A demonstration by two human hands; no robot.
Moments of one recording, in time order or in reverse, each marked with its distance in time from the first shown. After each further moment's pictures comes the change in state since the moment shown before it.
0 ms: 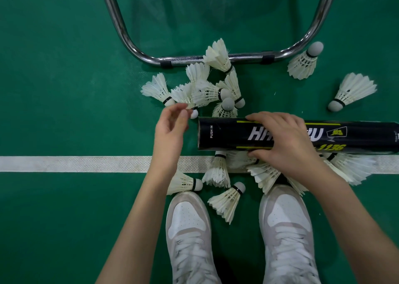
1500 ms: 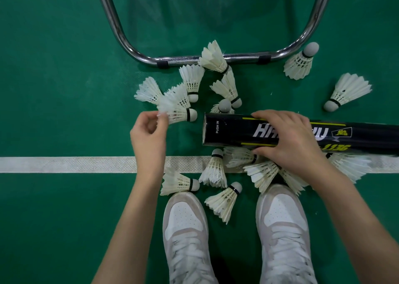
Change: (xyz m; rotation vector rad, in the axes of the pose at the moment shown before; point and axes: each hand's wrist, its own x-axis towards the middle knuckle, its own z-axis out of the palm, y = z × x) left_hand 0.000 -0.001 -0.012 0.112 0.338 0.037; right_hand -0.001 0.010 -0.008 -0.015 -0.013 0.064
